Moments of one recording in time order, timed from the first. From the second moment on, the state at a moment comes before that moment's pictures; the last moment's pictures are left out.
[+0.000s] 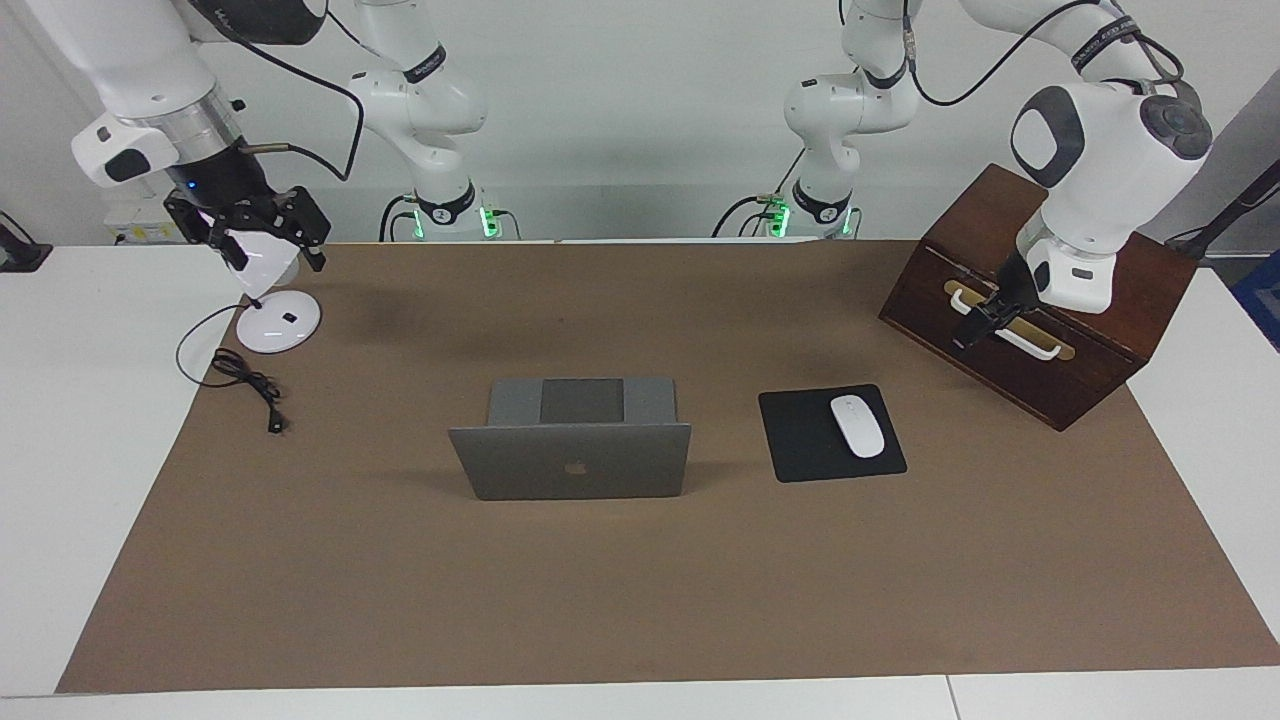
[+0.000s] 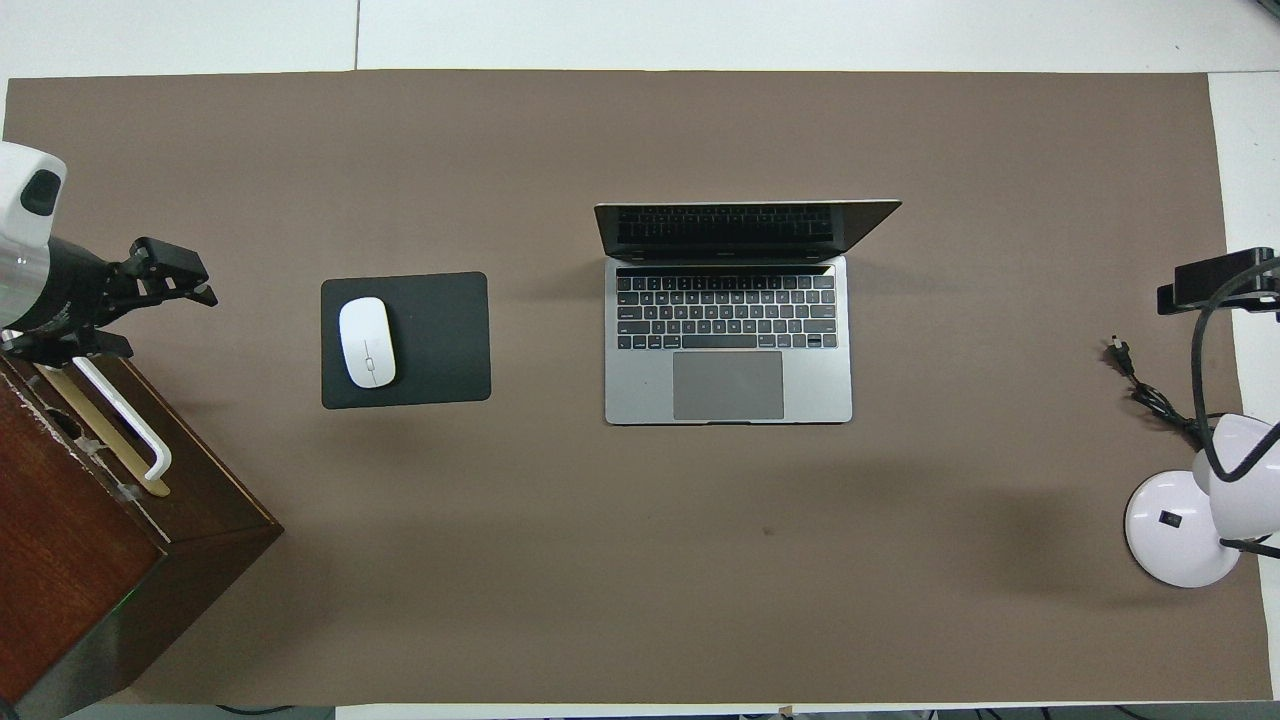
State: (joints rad) left arm 0.01 0.02 0.00 -1.81 -0.07 1.77 -0.43; right arm -0.10 -0.06 0.02 -1.62 0.04 1.59 0.01
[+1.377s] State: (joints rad) left arm 0.01 -0.11 0.00 -1.71 -0.06 1.44 -0.14; right arm -0.10 -0.06 0.02 -1.62 0.04 1.57 0.01
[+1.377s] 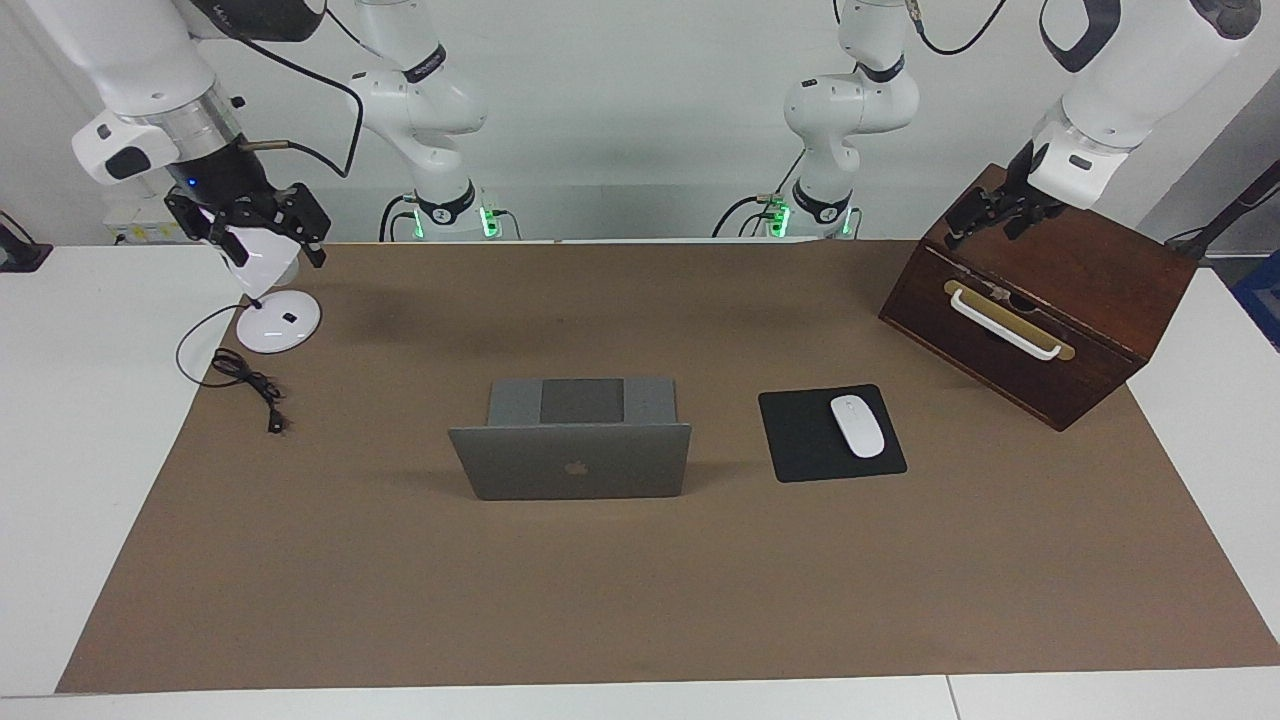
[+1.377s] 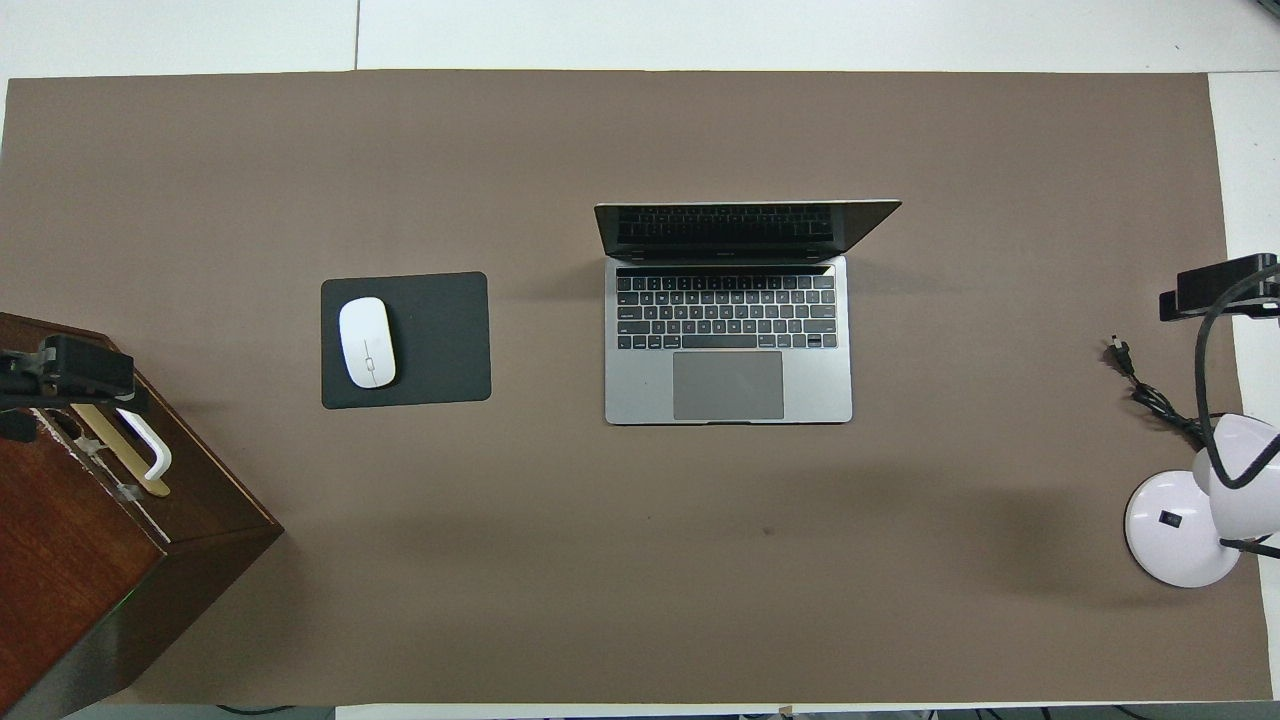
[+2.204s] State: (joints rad) left arm -0.04 -0.08 -0.03 -1.72 -0.06 1.54 -0.12; right arm -0.10 -0.06 0.02 -1.62 0.04 1.57 0.01
